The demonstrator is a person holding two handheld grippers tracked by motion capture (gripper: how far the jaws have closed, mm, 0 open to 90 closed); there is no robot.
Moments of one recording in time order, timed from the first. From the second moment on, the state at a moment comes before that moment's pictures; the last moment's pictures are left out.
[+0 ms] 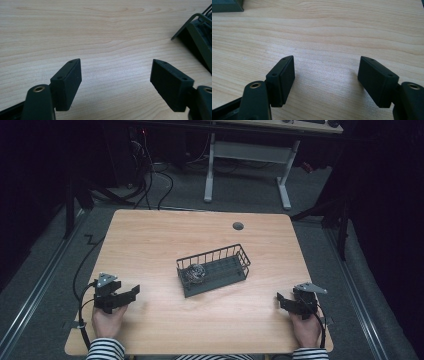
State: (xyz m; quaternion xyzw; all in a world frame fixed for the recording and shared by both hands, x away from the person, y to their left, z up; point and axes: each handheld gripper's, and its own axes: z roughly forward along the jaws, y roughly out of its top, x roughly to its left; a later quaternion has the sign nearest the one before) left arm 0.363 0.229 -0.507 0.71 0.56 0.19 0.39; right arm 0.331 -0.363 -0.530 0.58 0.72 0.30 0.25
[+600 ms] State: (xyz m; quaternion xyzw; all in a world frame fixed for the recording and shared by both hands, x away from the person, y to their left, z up) left arm 0.375 0.227 -0.517 0.71 0.56 0.22 0.37; right arm 0.331 -0.363 -0.530 0.58 0.72 0.30 0.25
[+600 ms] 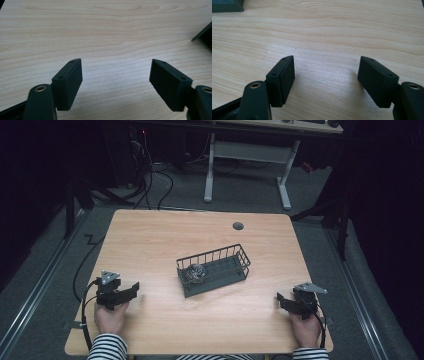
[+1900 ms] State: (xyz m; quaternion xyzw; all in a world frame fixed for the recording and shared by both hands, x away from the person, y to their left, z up) left arm 0.384 0.213 -0.533 0.73 0.56 0.22 0.32; right arm 0.331 -0.363 -0.530 0.58 0.72 0.30 0.25
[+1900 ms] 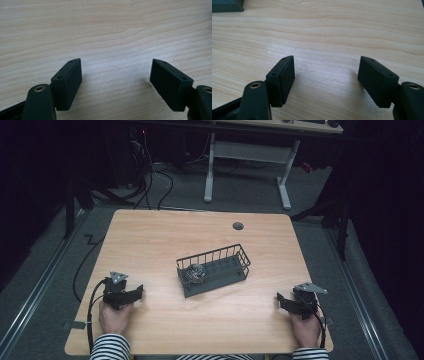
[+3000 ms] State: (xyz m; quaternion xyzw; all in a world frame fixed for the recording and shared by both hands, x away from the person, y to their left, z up) left arm 0.380 0.211 -0.537 0.73 0.55 0.24 0.33; right arm 0.331 -0.363 -0.530 0.58 0.72 0.30 0.25
